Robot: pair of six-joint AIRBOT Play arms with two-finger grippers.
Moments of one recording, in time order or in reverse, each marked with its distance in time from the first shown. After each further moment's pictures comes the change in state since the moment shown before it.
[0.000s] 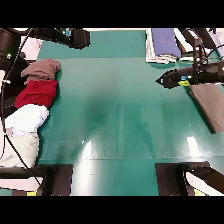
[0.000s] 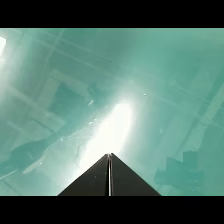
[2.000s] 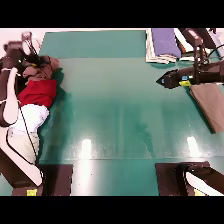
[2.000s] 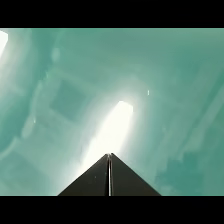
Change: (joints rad) left arm 0.445 -0.401 0.067 0.441 0.110 -0.222; right arm 0.000 0.006 0.027 0.005 0.022 0.000
